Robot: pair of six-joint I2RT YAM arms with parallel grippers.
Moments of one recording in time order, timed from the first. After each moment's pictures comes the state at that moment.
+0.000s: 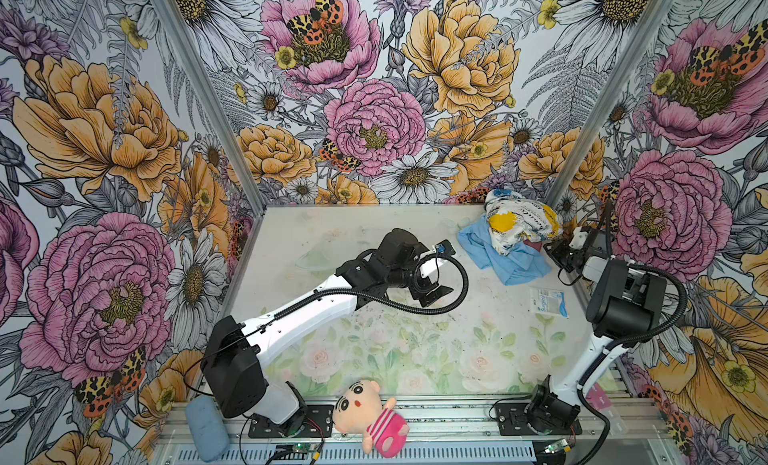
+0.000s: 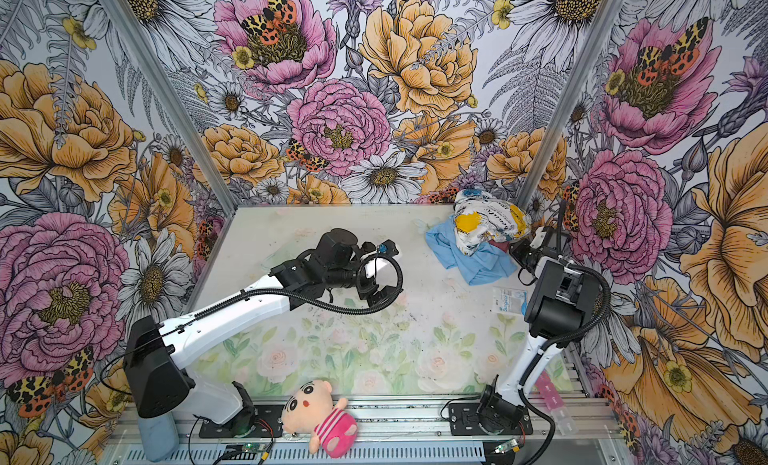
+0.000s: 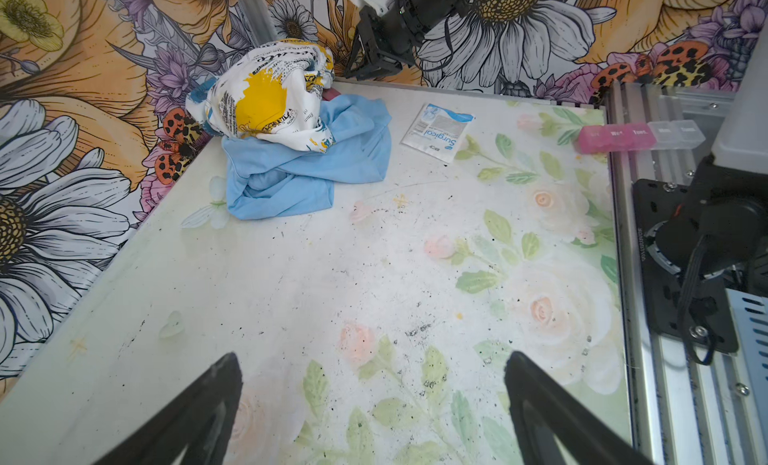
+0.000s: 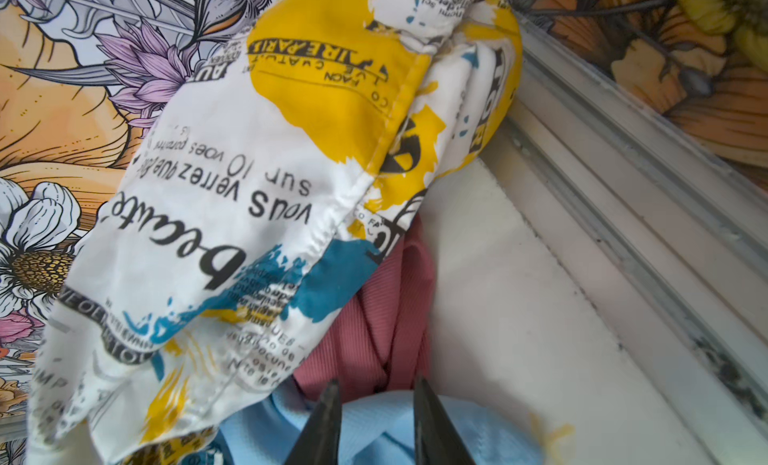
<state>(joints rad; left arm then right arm) -0.84 1.49 1.30 -0.35 0.24 0.31 -0.51 1.98 1.24 0.00 -0.53 0.43</state>
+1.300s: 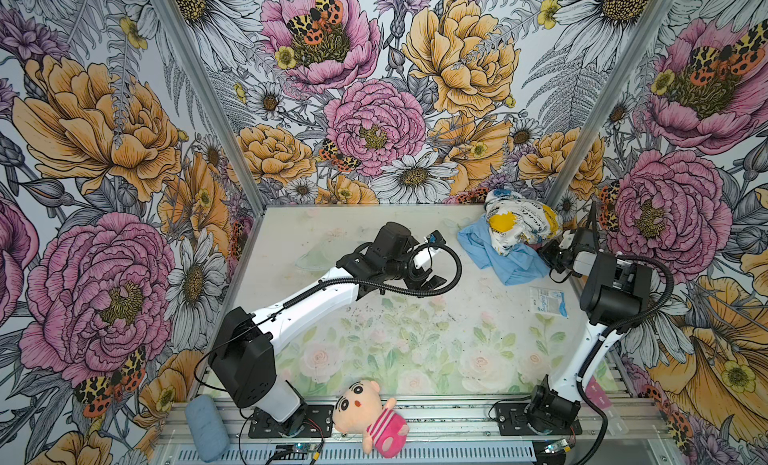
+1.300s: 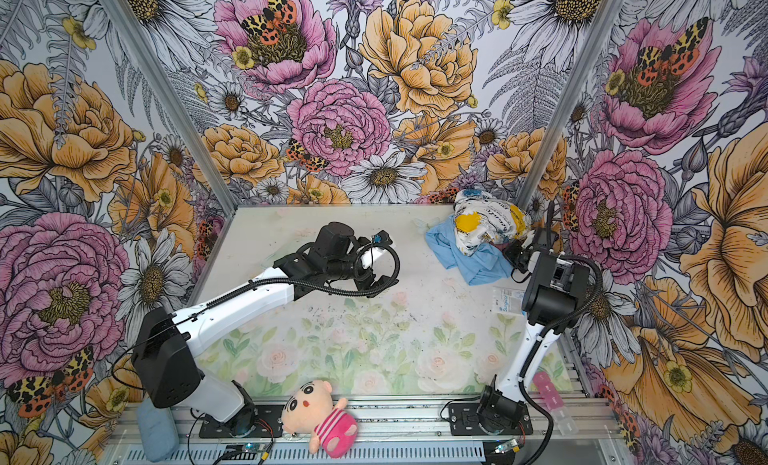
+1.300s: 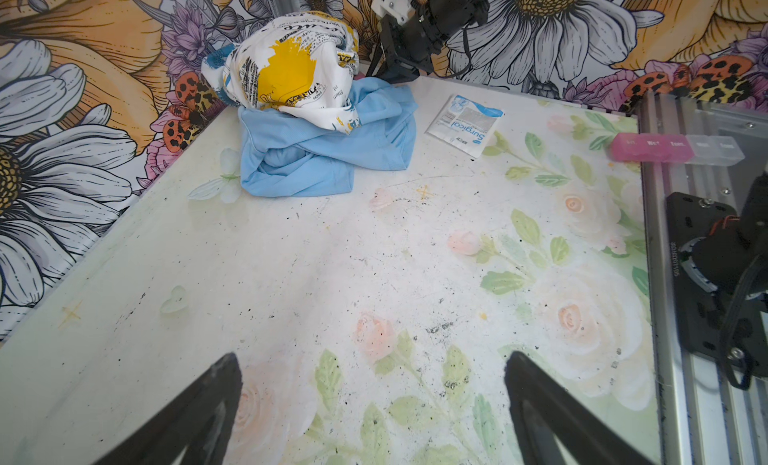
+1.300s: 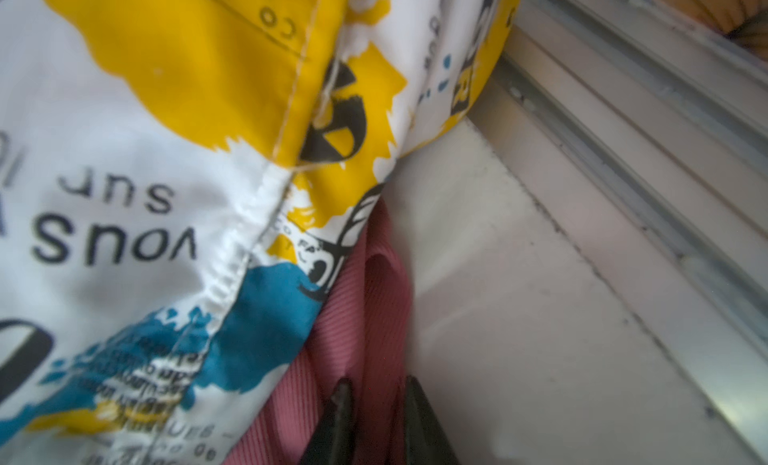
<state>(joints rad) -0.76 1.55 1.30 -0.32 0.29 0.28 -0.46 2.10 1.31 -0.06 -0.46 0.46</state>
